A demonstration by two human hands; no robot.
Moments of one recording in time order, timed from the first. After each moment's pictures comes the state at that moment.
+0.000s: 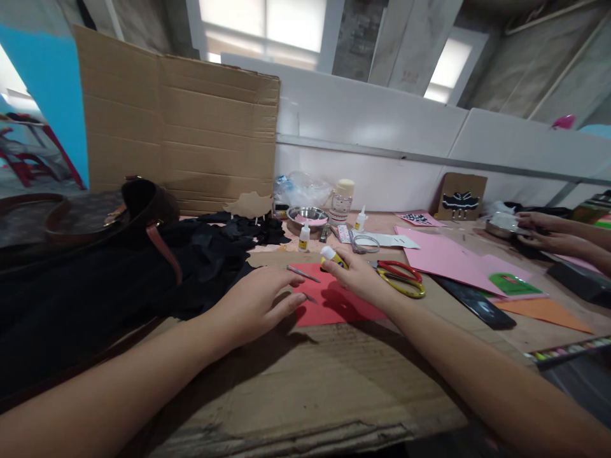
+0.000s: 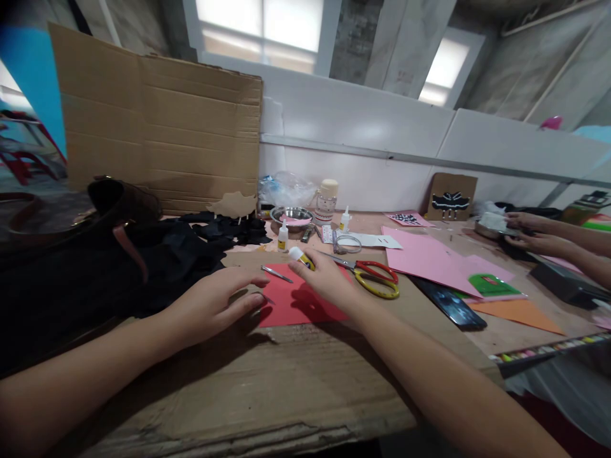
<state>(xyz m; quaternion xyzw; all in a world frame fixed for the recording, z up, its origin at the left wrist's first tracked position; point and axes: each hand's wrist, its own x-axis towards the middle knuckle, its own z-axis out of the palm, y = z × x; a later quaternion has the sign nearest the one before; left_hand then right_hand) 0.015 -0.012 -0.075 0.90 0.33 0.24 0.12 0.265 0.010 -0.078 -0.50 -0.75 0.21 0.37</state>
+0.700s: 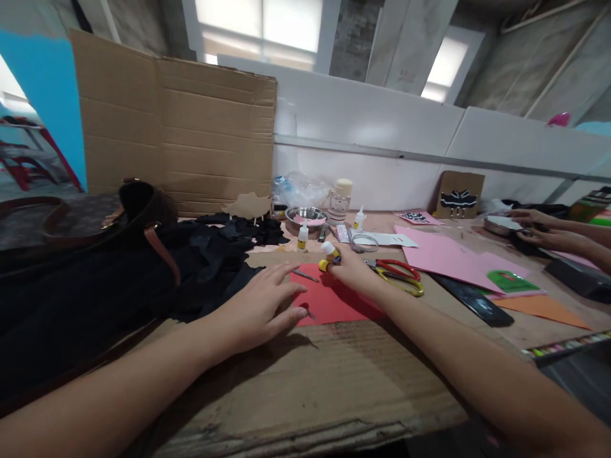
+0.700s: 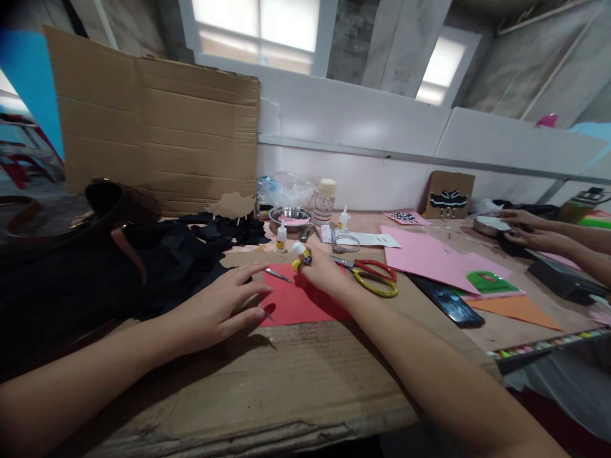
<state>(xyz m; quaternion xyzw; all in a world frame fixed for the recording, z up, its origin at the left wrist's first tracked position) 0.015 -0.014 -0.081 0.93 0.30 0.17 0.10 0.267 0.035 -0.085 -0.57 -0.74 0.18 0.32</state>
